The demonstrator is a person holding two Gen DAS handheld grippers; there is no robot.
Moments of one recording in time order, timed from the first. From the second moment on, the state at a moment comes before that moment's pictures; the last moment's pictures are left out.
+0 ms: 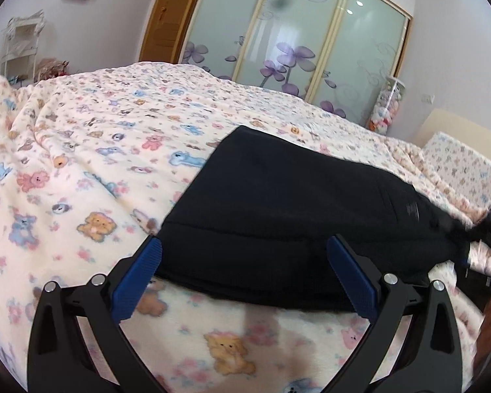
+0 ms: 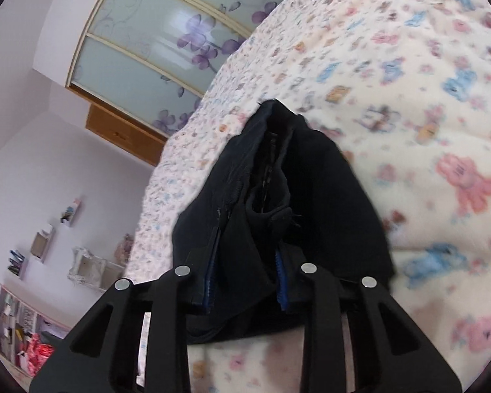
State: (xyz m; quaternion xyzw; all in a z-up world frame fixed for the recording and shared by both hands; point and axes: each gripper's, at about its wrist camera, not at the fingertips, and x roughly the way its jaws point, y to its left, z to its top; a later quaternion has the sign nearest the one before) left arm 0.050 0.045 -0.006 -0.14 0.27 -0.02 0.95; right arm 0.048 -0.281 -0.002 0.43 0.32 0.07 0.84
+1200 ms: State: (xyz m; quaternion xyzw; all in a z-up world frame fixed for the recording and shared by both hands) left arm 0.131 0.006 -0.026 -0.06 0.39 -0.09 0.91; right arm 0.110 -0.307 -0.010 0.40 0.34 0.15 0.83
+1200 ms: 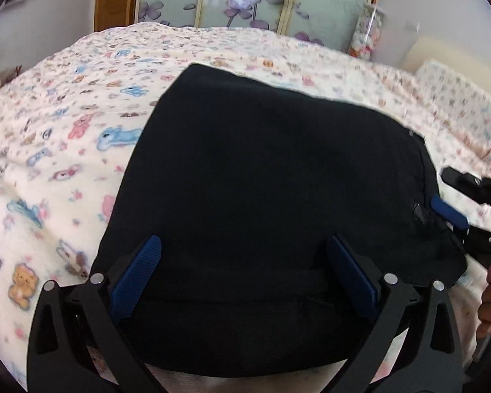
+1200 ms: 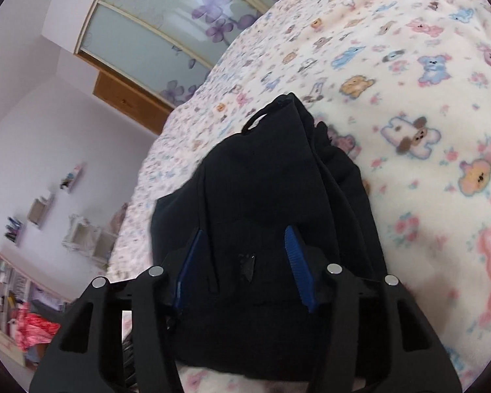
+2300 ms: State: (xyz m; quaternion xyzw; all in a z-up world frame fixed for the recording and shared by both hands) left arm 0.101 -0.011 -0.004 -0.01 0.31 -0.09 0.95; right arm 0.123 -0.328 0.004 0.29 0.40 0.15 0.85
